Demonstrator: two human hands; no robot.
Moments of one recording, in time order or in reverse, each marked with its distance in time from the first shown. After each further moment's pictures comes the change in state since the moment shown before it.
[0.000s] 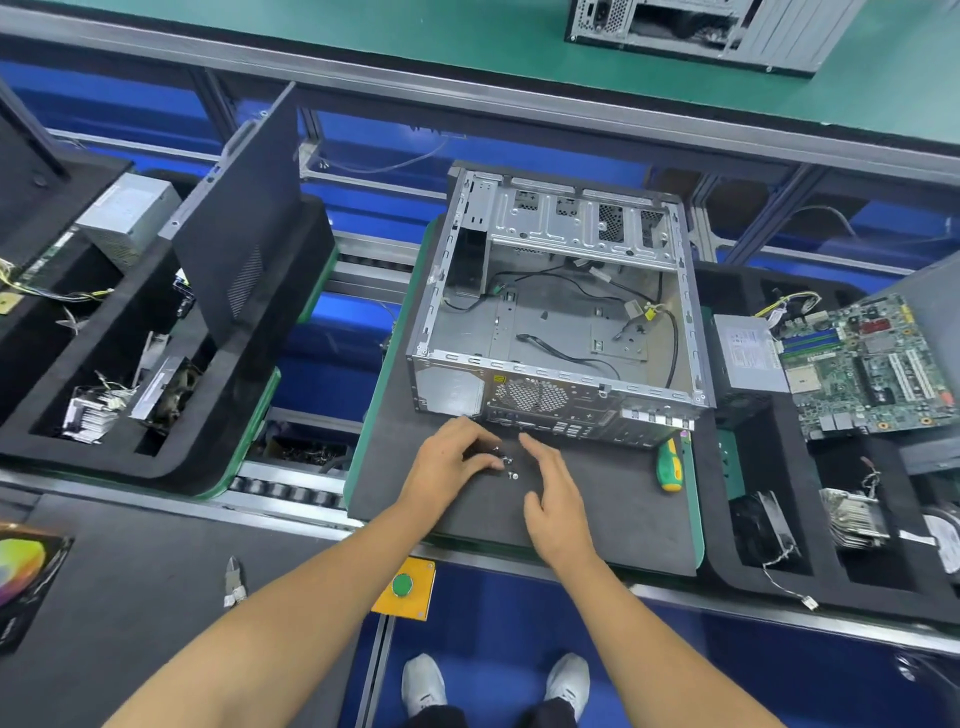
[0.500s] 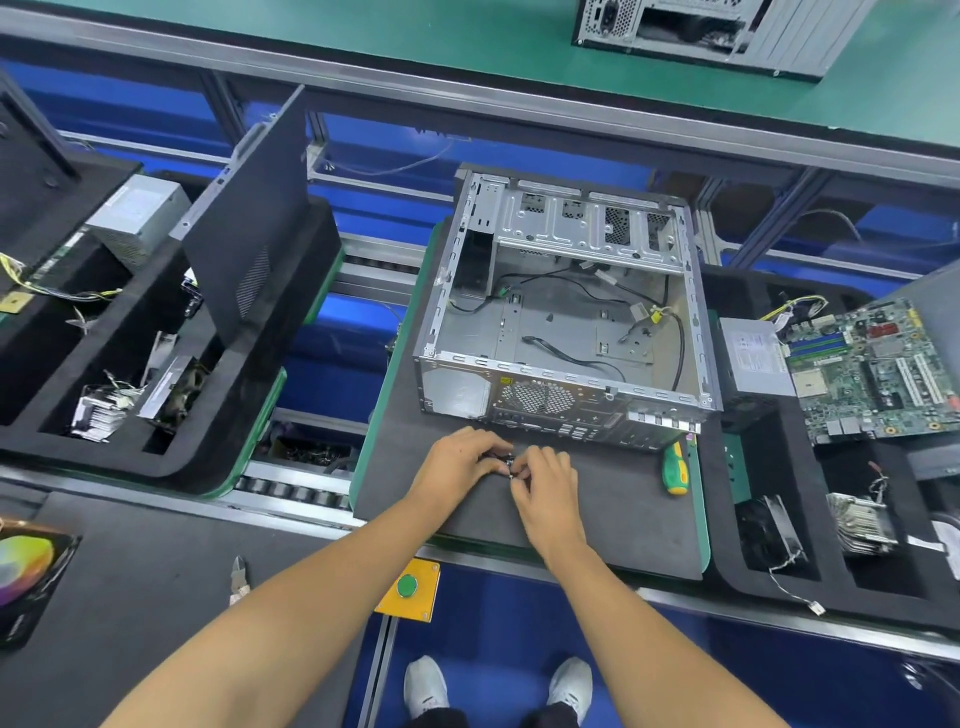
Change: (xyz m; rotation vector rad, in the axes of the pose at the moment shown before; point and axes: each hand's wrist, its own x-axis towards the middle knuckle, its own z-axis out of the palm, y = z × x) left_hand 0.004 0.004 0.000 0.105 -0.118 0.005; right_hand 0.019 -0.010 0.014 -0.372 0.020 -0.009
